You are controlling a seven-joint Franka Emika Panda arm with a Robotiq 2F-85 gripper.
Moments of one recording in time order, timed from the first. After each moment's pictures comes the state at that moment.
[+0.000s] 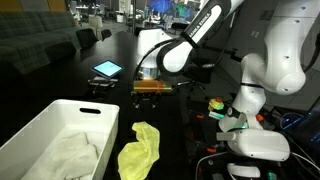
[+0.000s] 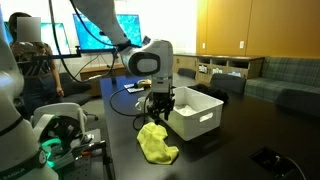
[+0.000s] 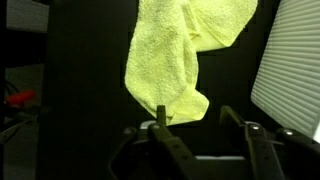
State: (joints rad) arm 0.15 0.13 -0.05 -2.45 0.10 2.56 1.31
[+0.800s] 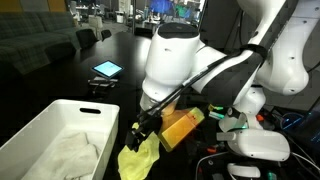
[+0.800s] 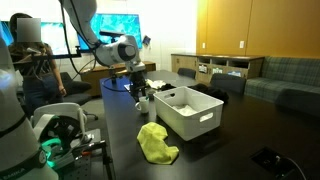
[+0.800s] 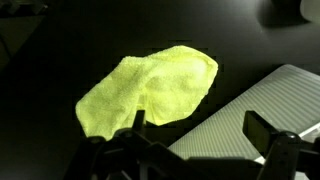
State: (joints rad) arm 0.33 0.10 0.23 -2.38 -0.28 2.50 1.46
